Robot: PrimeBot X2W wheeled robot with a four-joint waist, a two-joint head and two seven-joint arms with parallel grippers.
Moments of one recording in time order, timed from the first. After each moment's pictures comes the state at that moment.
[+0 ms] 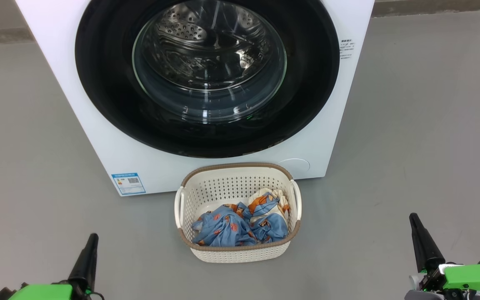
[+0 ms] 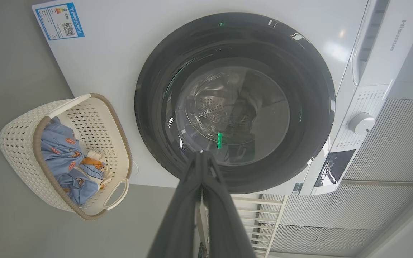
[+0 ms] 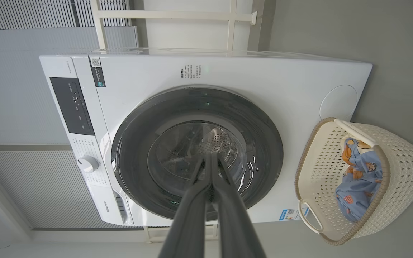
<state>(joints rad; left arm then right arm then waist) -0.07 0.04 0.08 0.26 -1.62 -0.13 0.11 -0.07 -0.05 -0.14 0.27 1.61 0.13 0.11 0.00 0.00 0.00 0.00</state>
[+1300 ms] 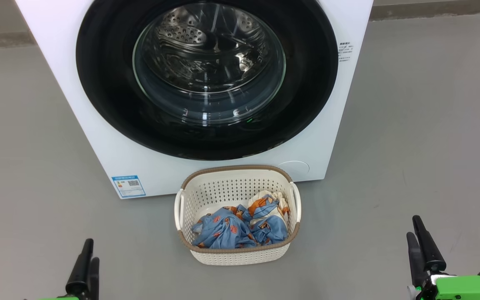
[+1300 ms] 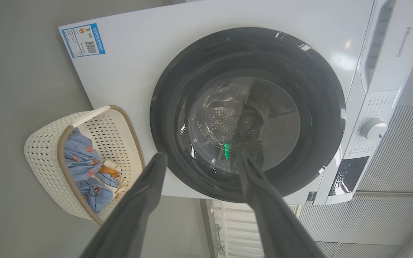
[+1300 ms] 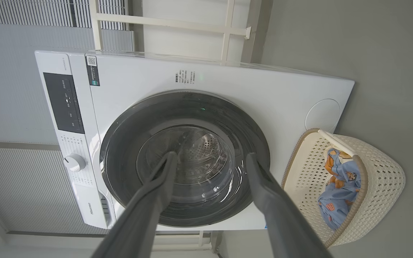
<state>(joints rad) -0.01 0.01 0.07 0.25 -1.57 -0.13 0.02 -0.02 -0.03 -0.11 0.25 1.54 0.13 0.01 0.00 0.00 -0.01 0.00</state>
